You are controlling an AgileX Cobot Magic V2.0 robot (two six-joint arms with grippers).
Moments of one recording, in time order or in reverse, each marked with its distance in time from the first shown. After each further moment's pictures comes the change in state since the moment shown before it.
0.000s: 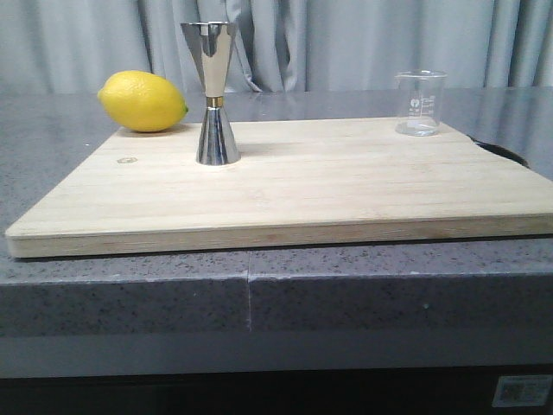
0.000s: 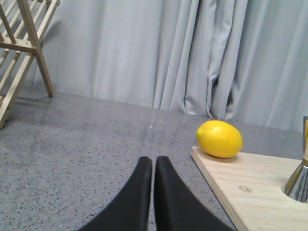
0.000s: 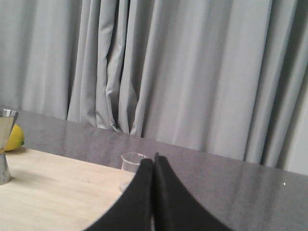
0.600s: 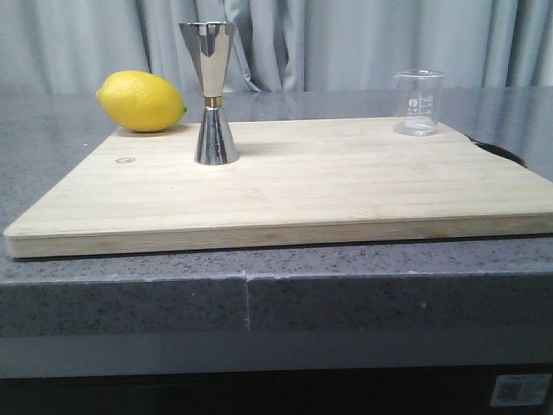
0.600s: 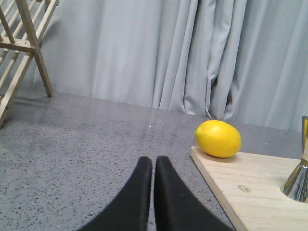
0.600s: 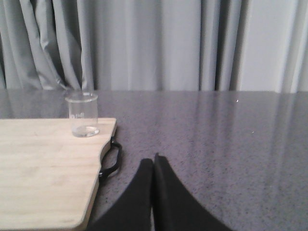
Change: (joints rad) left arm 0.000 0.000 0.000 0.000 0.000 0.000; right arm -0.270 -0.084 0.164 -0.385 0.047 0.564
